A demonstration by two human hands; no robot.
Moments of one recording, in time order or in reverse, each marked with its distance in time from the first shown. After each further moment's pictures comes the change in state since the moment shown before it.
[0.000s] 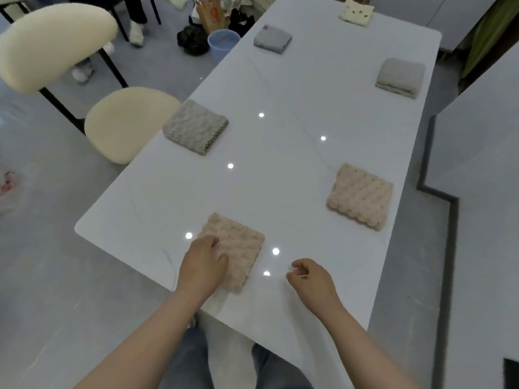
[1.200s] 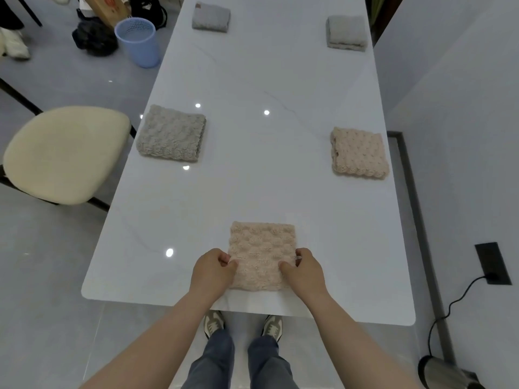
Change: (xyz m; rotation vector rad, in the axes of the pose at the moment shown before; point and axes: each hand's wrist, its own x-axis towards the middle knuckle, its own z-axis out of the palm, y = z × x) left_hand 0.086 -0.080 -0.048 0.054 -0.385 0.098; right_hand -0.005 -0.082 0.134 0.262 0.293 0.290
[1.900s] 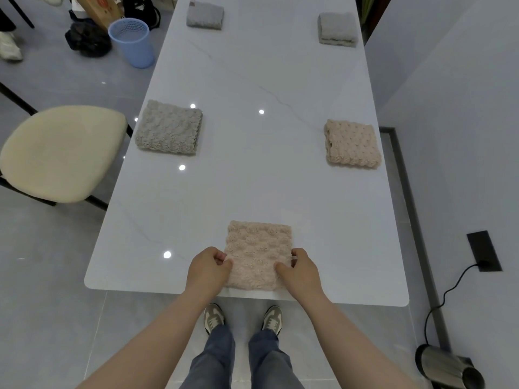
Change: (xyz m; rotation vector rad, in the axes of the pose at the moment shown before) left_hand -0.019 -0.018 -0.001 -0.011 0.019 0.031; right_hand -0.029 0.014 0.011 -0.005 -0.008 -0.010
